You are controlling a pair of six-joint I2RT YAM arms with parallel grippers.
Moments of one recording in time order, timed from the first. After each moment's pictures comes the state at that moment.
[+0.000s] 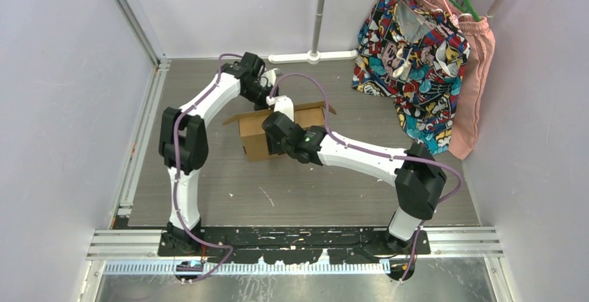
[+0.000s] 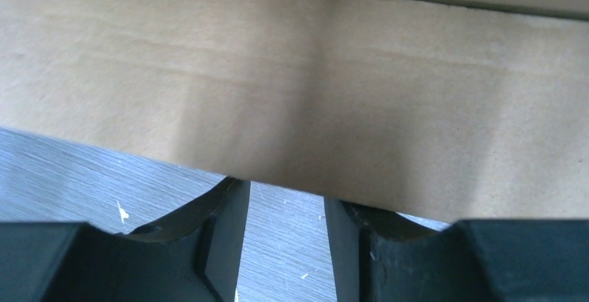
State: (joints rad) left arm -0.39 2.06 1.81 -0.92 0.62 -0.28; right arm 1.00 1.68 1.29 -0.38 0.41 0.55
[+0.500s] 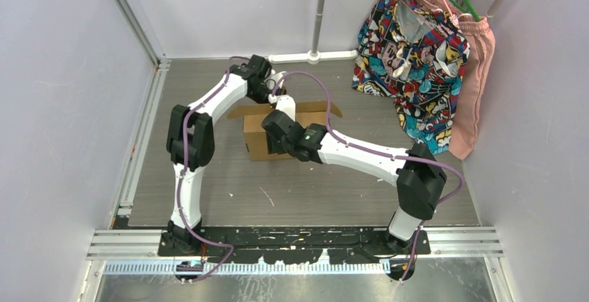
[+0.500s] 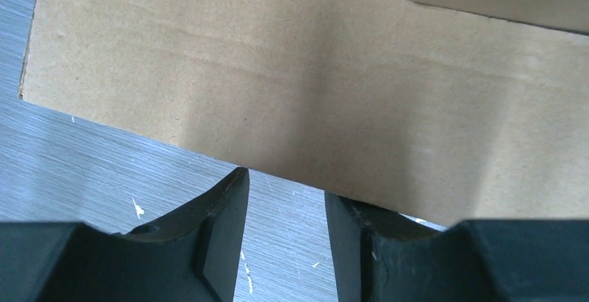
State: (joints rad) left arm -0.41 2.17 1.88 -0.92 0.76 -0.25; right arm 1.00 1.68 1.34 -0.45 0.40 0.61
